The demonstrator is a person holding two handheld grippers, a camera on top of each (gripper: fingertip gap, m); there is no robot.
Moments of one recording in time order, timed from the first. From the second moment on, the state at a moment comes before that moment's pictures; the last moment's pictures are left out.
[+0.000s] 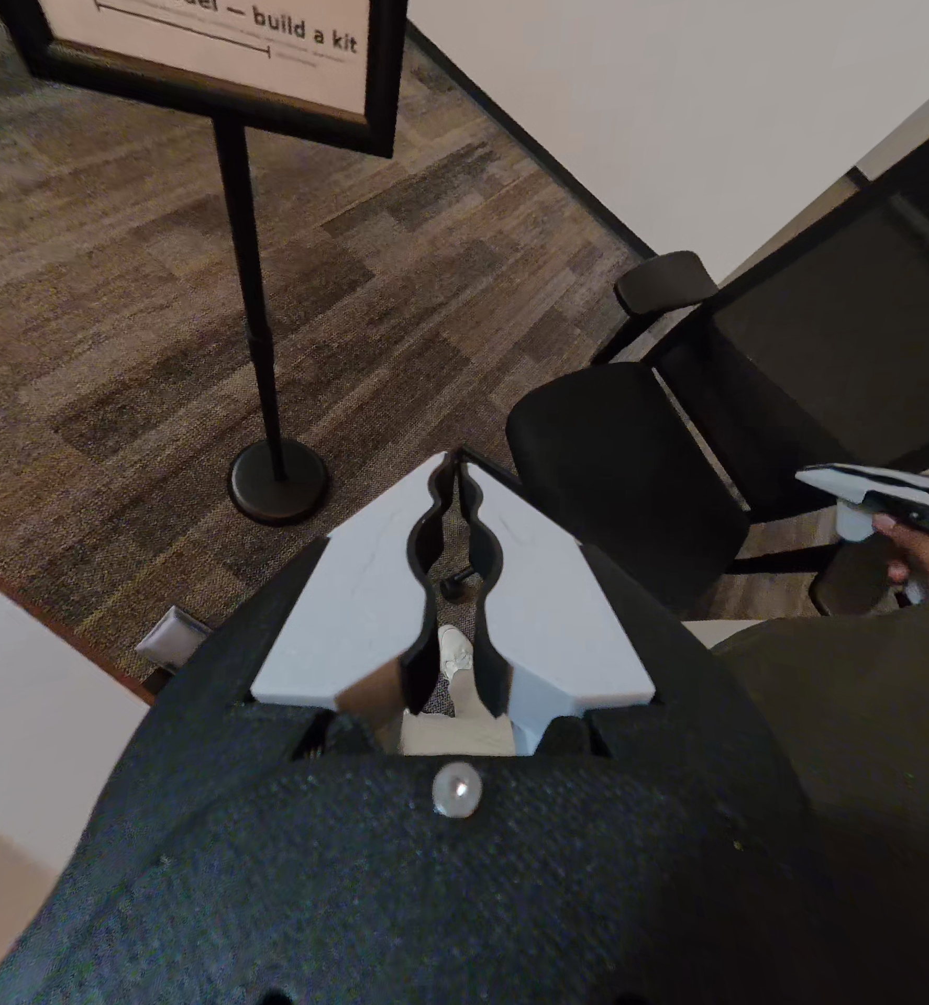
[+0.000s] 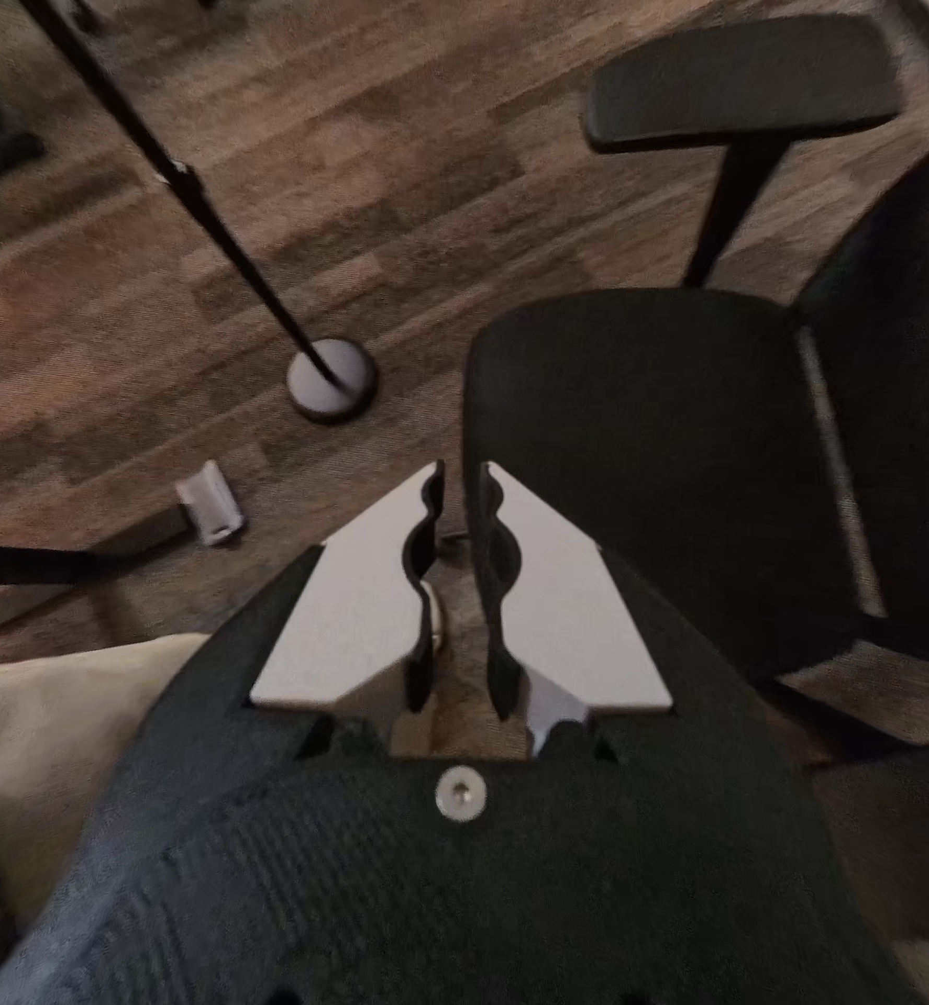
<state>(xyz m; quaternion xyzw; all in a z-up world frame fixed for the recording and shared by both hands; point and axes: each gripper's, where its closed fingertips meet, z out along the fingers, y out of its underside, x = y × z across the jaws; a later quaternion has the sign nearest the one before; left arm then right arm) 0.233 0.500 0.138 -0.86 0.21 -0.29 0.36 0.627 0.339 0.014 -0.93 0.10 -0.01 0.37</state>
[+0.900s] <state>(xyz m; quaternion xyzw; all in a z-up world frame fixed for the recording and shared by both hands) 0.384 0.500 0.124 -0.80 0.47 -0.29 0.24 0.797 0.265 0.092 -0.84 0.16 -0.29 0.43</state>
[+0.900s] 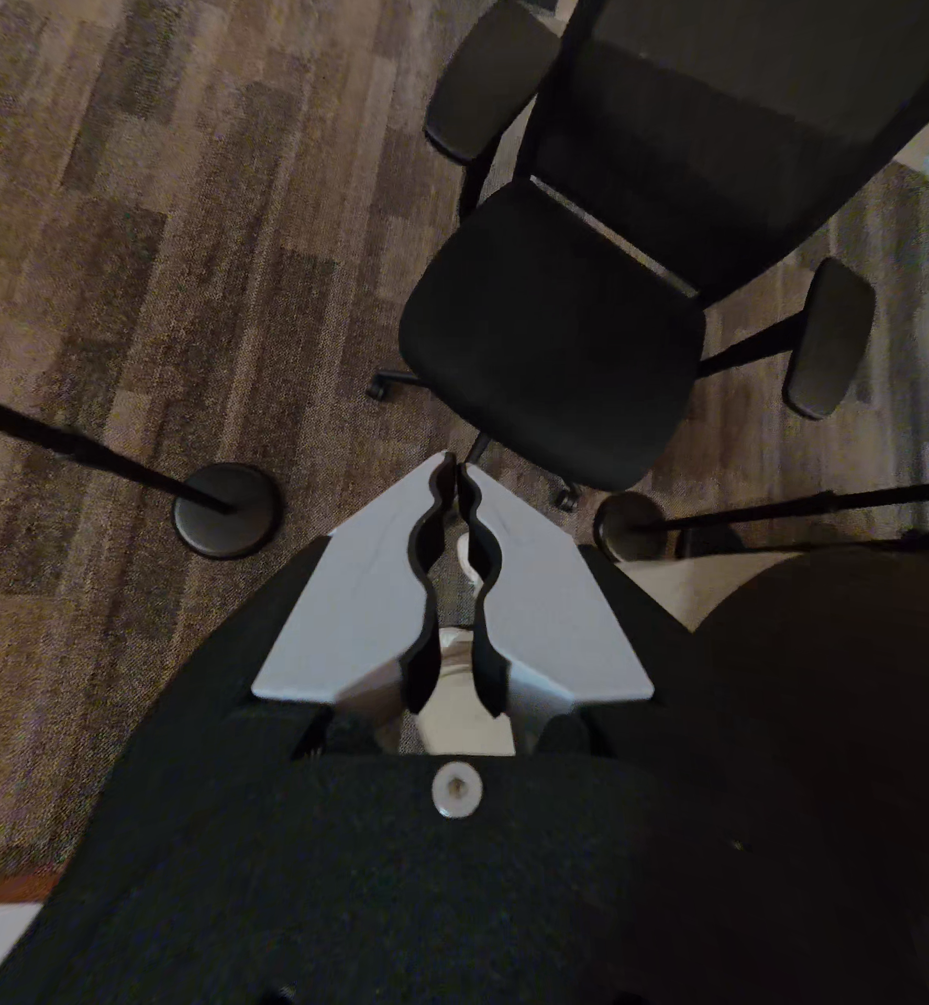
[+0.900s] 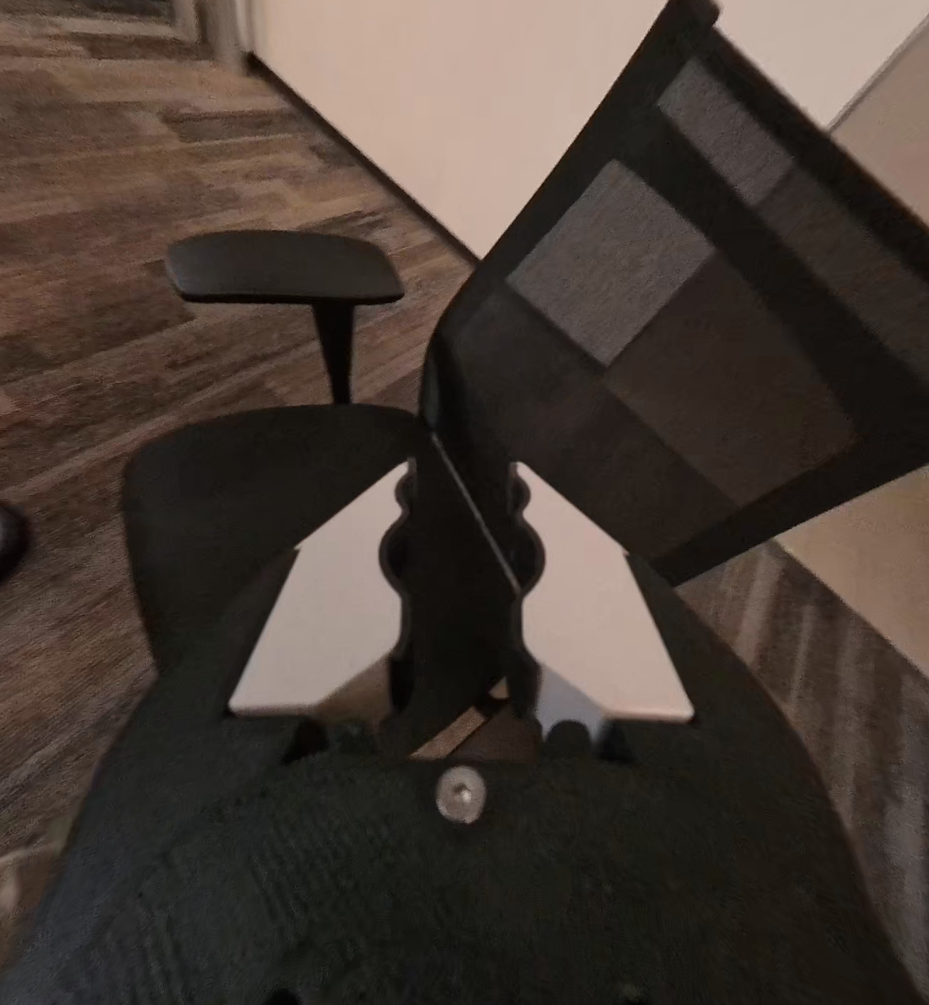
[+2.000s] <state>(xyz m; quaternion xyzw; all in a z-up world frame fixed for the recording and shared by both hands) 0.564 0.619 0.120 -0.61 0.67 -0.39 0.19 0.582 0.242 0.040 -0.67 0.62 -0.22 0.34</state>
